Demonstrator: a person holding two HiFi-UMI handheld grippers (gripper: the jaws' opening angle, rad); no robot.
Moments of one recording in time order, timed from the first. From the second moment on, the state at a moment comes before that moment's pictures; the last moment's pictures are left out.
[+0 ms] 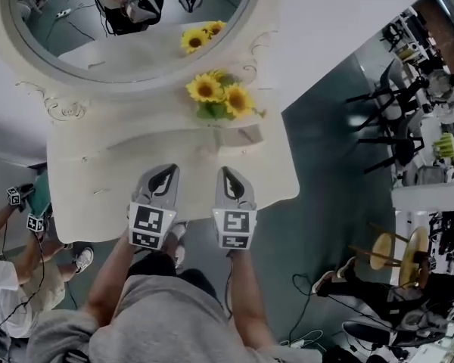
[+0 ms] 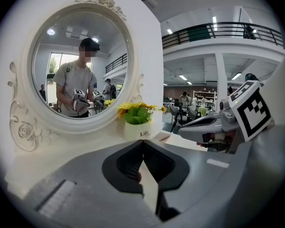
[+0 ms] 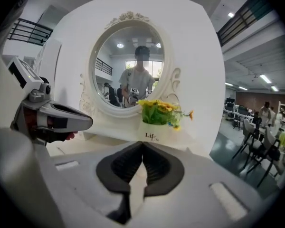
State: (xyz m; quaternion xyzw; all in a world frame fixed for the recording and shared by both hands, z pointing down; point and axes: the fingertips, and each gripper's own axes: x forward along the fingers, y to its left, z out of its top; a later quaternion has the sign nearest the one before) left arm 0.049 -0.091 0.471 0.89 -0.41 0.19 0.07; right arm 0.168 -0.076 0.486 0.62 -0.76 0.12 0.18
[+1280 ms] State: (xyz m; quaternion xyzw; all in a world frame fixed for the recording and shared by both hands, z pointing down) left arm 0.035 -0.135 0.579 0.86 -0.41 0.25 0.15; right arm 0.143 -0.136 0.642 0.53 -0.77 0.18 0.31
